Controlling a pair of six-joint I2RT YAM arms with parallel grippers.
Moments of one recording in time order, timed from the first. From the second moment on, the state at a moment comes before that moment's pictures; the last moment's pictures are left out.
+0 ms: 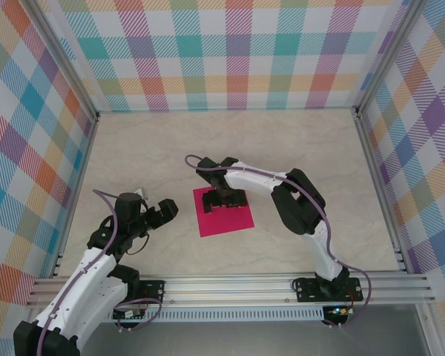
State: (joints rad) left arm -0.28 0.67 0.44 -0.52 0.14 -0.74; right arm 0.87 2.18 1.67 -0.99 0.01 0.64
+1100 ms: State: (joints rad) left arm -0.28 0.67 0.44 -0.53 0.14 -0.74; right arm 0.88 2.25 1.77 -1.06 0.02 0.64
